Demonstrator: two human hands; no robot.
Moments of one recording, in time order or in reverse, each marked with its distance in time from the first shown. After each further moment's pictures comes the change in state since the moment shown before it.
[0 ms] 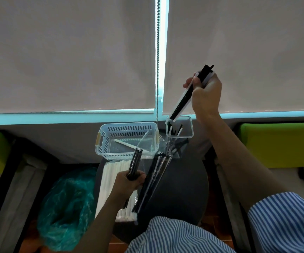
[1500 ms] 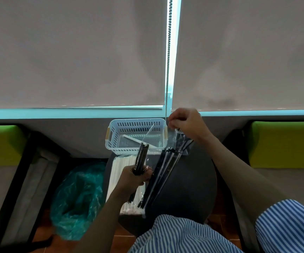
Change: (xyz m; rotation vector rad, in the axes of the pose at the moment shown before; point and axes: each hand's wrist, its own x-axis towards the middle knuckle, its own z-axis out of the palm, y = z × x) left_hand -0.012 0.010 -0.010 -0.015 -0.029 -0.021; right_hand -0.049 0.072 0.002 -0.226 -0.656 0.043
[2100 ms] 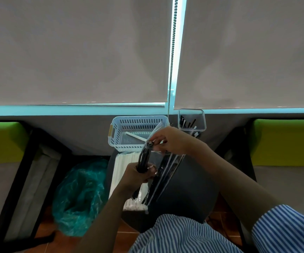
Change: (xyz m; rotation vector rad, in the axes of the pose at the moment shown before) left_hand -0.008 0.005 -0.003 -0.035 -0.080 0.025; right_hand -0.023 -0.020 0.049 -0.343 -0.572 0.012
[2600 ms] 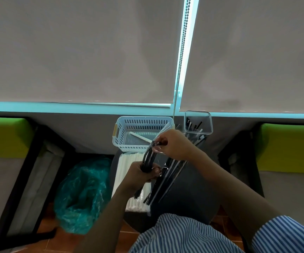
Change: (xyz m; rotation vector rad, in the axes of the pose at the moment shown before) left_hand 0.007 0.004 -0.007 0.010 -0.024 0.018; right_hand 0.011 -0.004 0.022 -0.054 0.184 0.009
